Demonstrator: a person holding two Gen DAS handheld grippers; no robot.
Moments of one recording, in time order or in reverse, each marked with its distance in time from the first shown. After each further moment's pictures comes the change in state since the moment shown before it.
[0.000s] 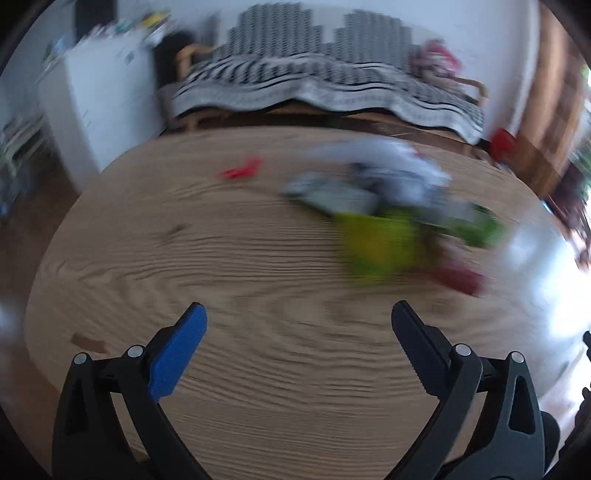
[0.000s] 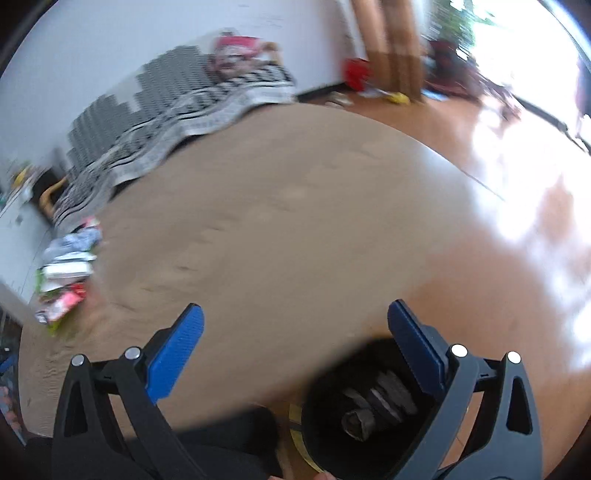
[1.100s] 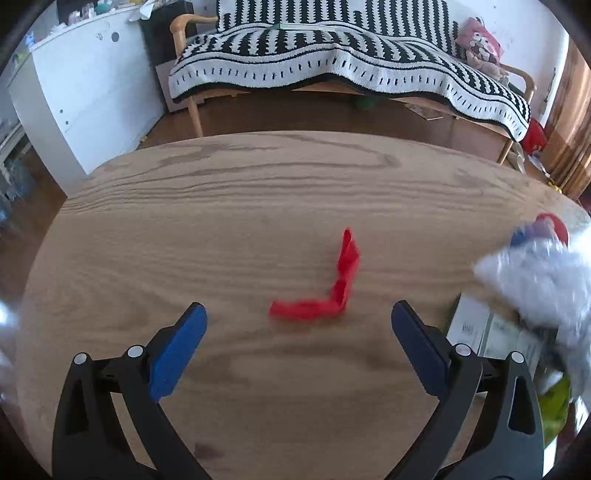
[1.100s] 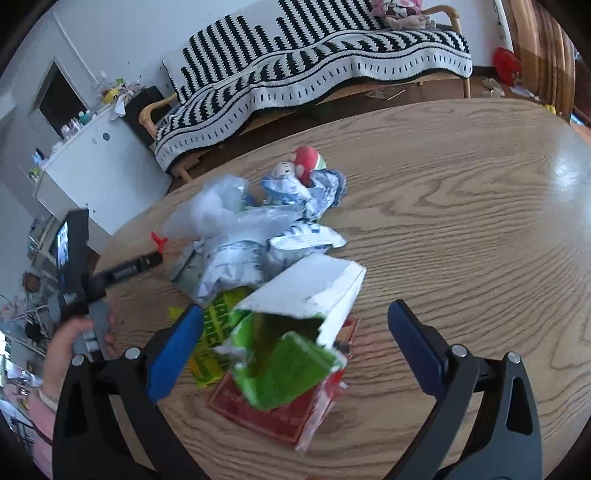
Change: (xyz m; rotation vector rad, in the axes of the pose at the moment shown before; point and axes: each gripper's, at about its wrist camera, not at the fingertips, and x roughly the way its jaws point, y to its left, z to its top) left arm 0.204 0.053 0.165 0.038 0.102 0.041; right arm 0.112 0.343 0.017 -0.237 0.211 0.340
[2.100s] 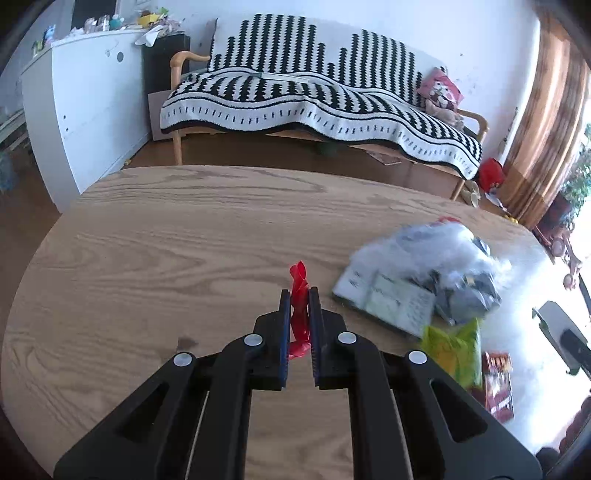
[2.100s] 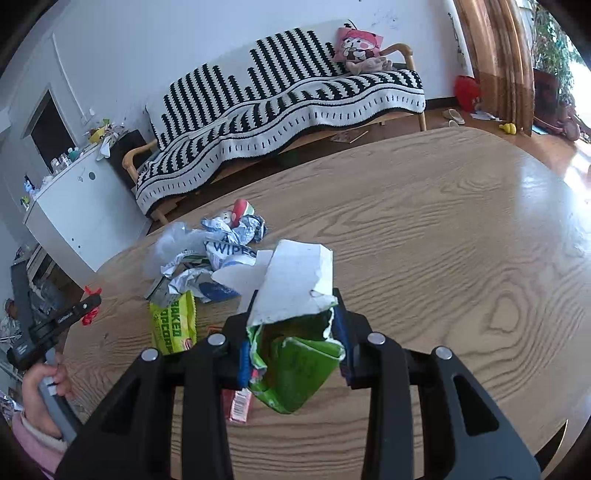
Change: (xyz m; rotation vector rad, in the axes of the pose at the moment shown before) left arm -0.122 -0.017 -0.078 -0.037 -0.190 -0.157; right arm -0.087 -0.071 -0.031 0.050 -0.192 -0.083
